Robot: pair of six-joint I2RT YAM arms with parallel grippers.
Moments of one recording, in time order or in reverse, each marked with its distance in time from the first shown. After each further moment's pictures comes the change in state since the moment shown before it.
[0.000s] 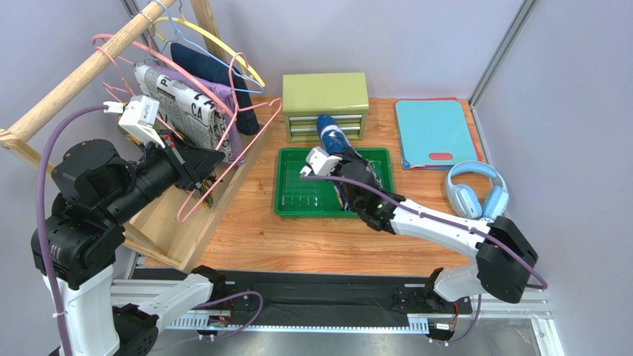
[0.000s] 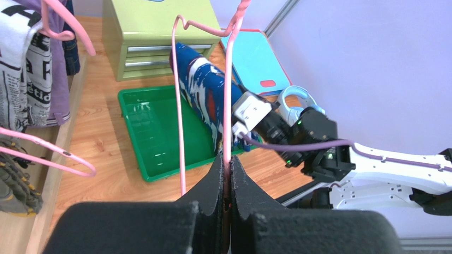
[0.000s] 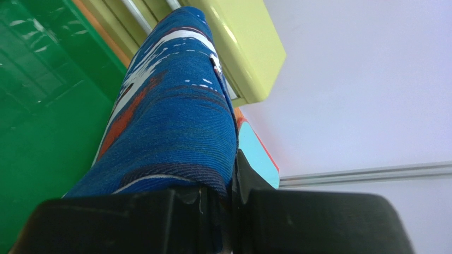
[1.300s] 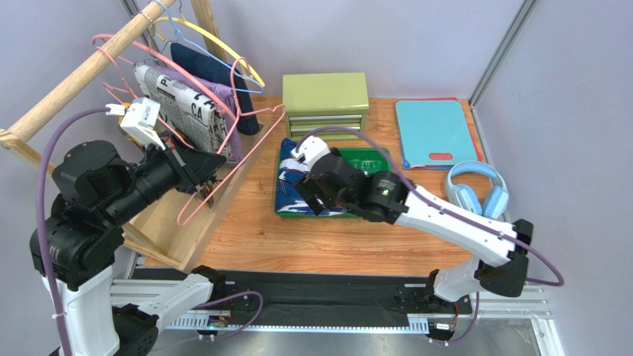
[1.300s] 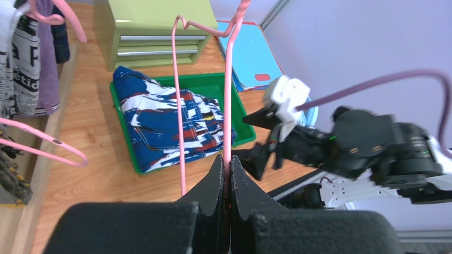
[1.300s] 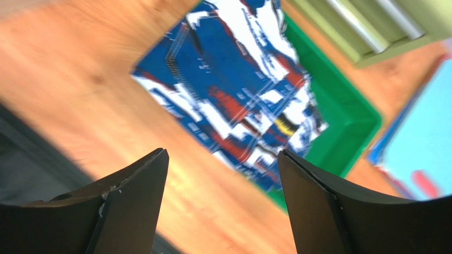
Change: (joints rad) left arm 0.000 -0.010 0.004 -0.031 0.011 -0.030; right arm 0.252 0.095 0.608 -1.037 -0.146 0.934
